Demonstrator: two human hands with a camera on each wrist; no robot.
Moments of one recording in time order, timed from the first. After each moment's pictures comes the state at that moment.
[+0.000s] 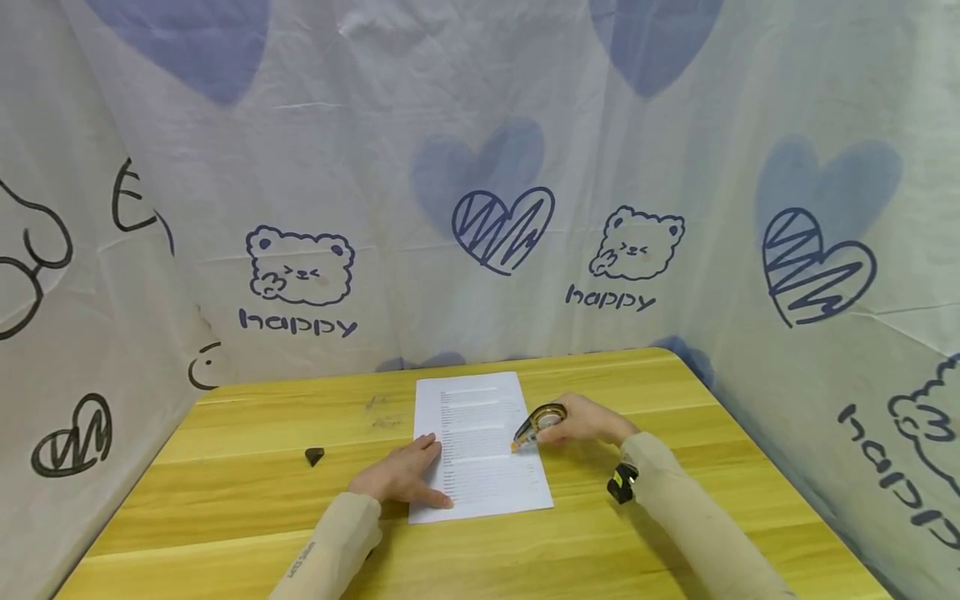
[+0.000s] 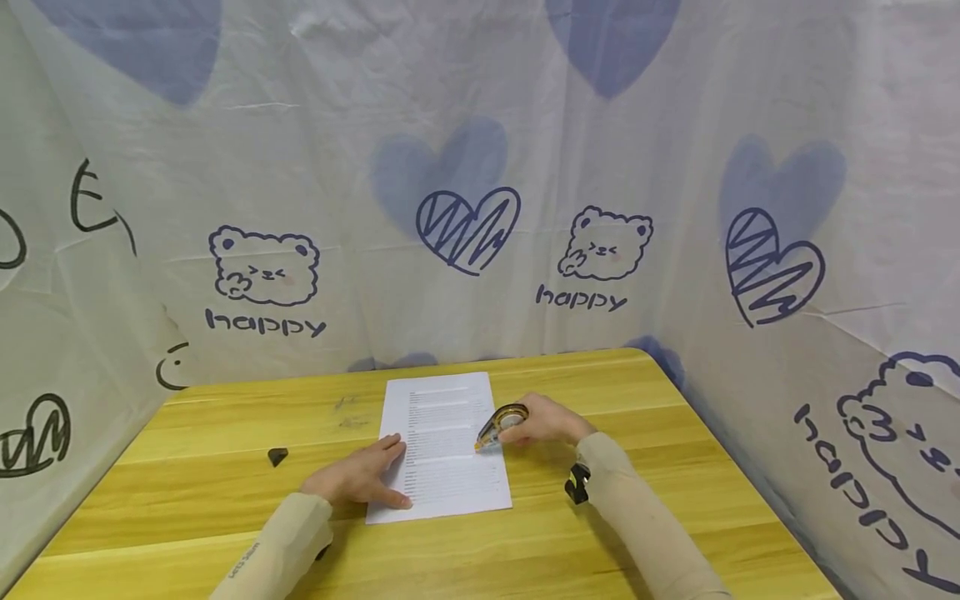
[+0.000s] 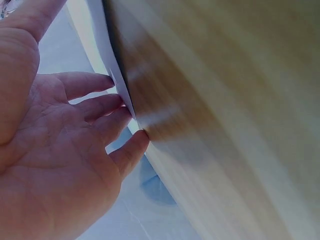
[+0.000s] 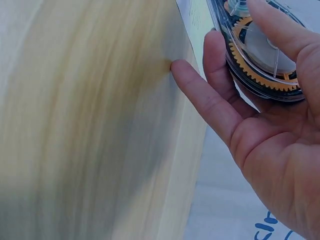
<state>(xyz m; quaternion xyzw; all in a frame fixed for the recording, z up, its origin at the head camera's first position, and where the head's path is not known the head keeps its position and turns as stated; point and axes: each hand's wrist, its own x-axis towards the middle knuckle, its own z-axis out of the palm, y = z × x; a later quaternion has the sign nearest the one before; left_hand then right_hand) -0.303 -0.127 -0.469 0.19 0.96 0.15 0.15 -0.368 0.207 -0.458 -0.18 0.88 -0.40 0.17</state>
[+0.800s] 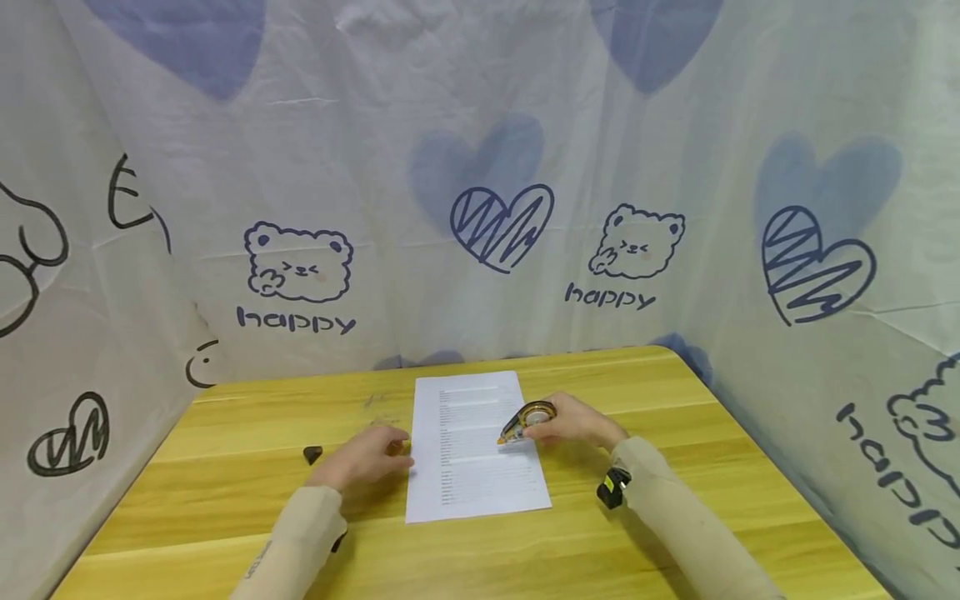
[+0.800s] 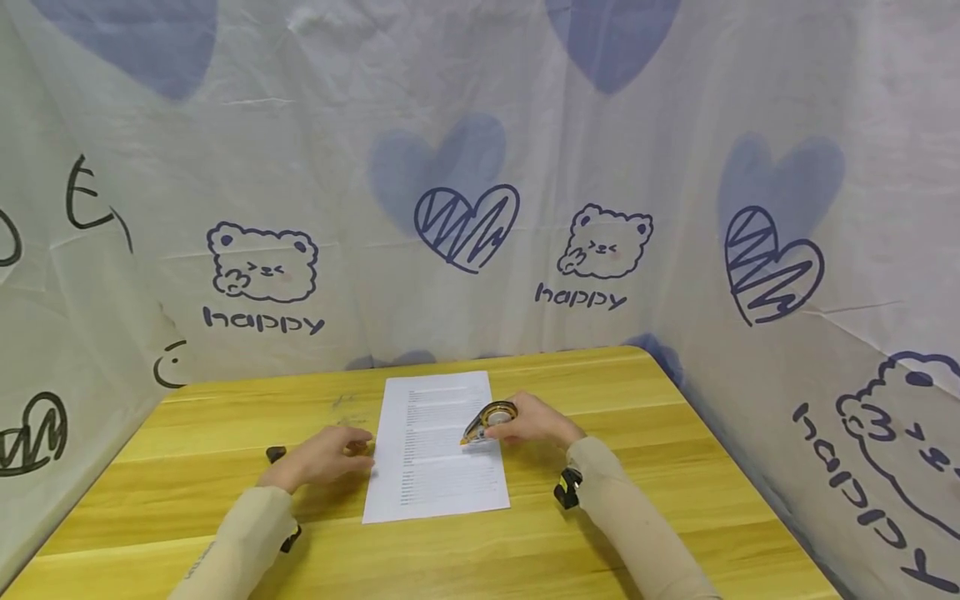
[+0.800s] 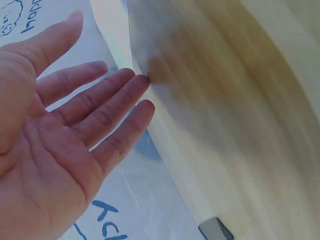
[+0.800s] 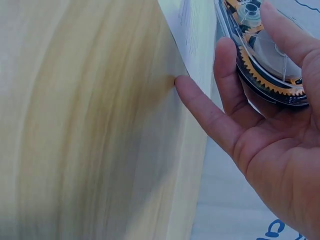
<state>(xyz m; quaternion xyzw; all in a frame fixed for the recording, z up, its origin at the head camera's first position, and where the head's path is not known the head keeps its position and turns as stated) -0.310 -0.170 -0.451 0.18 0.95 0.26 0.07 -0.365 0.194 -0.461 -0.20 0.86 -0.44 0.15</state>
